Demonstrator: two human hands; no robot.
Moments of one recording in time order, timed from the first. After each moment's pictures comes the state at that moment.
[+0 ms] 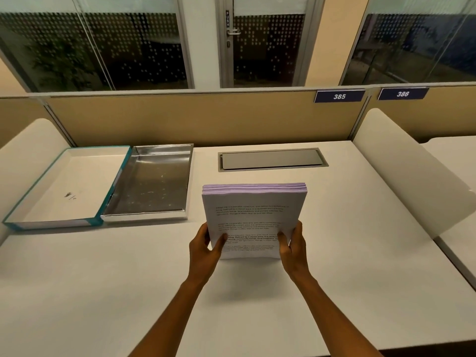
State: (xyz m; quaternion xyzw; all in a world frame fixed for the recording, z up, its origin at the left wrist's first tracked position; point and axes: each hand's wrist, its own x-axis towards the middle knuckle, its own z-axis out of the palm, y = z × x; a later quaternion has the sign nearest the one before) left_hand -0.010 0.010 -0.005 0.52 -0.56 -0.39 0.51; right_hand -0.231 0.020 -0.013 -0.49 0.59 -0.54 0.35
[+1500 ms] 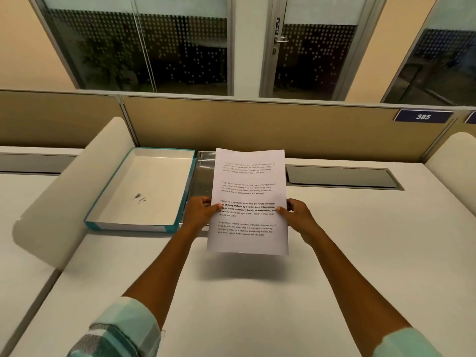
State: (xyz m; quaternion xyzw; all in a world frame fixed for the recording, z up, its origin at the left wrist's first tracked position) left_hand 0.256 -0.145 0.037 0.65 -0.50 -0.43 0.39; right_hand -0.019 -0.138 0.045 -0.53 0.65 -0.33 0.44
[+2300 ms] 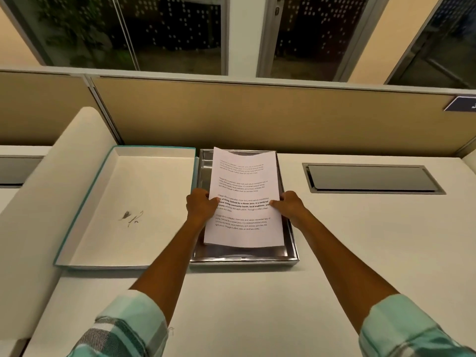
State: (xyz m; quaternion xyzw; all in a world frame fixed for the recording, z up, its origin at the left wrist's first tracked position) left_hand 0.302 -0.302 -0.012 0.72 -0.53 -0.35 0.29; right_hand 0.071 -0.308 -0.009 -0.45 0.75 -0.21 0.44
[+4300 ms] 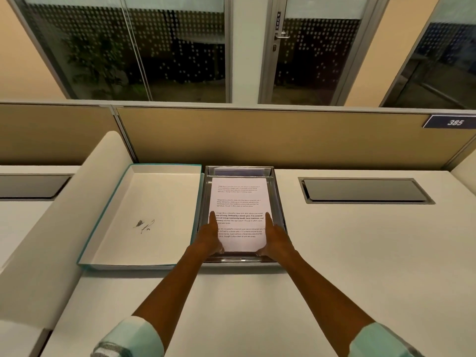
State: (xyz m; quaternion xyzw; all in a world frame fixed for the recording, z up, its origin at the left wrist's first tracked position) left_hand 0.300 -0.232 -0.014 0.66 -0.66 -0.35 0.12; right_hand 0.107 -0.217 -0.005 -0.64 0.70 -0.05 0.30
